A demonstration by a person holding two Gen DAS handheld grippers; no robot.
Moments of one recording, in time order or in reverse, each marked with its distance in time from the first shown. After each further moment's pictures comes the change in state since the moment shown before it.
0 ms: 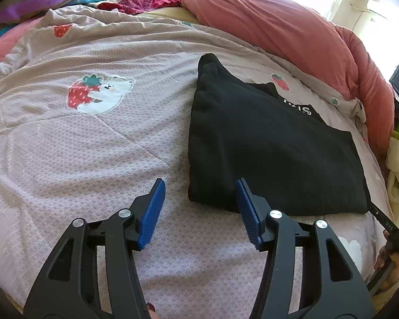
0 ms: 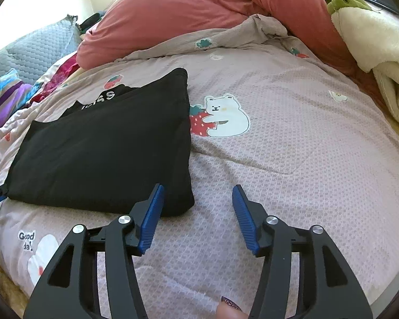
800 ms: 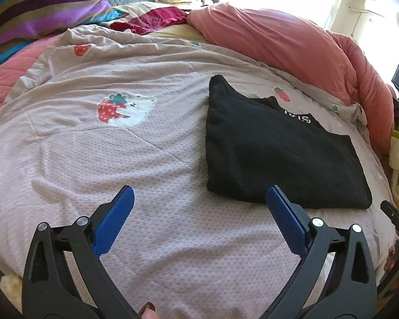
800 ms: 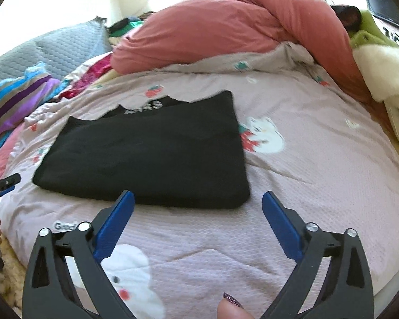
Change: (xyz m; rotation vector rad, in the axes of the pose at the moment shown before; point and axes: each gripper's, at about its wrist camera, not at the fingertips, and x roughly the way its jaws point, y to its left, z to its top) left arm -0.045 0.006 -0.008 0.018 -0.083 0.063; right arm -0.046 0.051 -0.002 -0.100 -0.077 0.100
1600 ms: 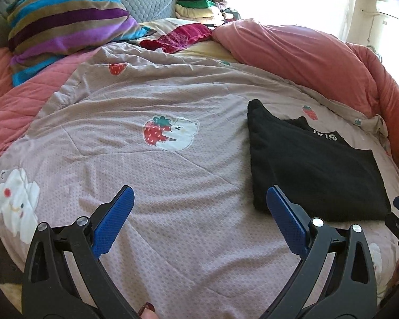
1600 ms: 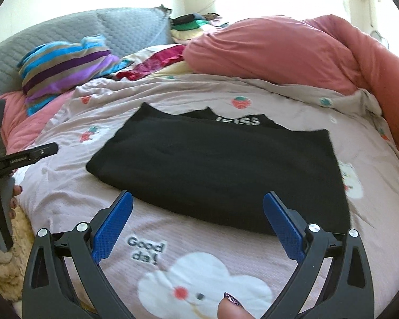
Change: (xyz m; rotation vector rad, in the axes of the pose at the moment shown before) left arm -0.020 0.029 0.018 -0.002 -0.074 0.143; right arm 0.012 0.132 0.013 -0.251 -0.025 0.182
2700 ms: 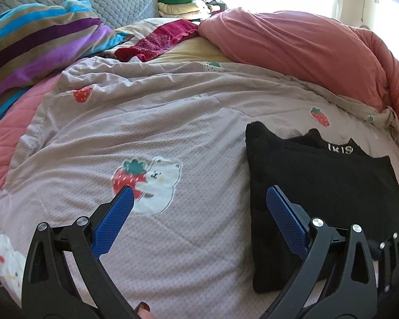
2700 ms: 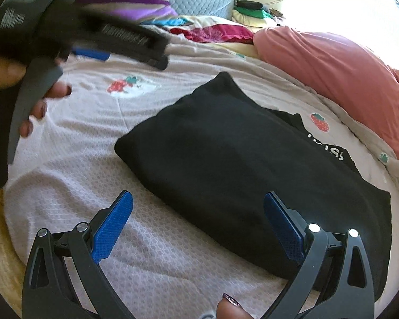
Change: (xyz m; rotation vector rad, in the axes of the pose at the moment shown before) left arm 0.076 -0.029 0.068 0.102 0.027 0.002; right arm 0.110 0.119 0.005 -0.355 0.118 0.017
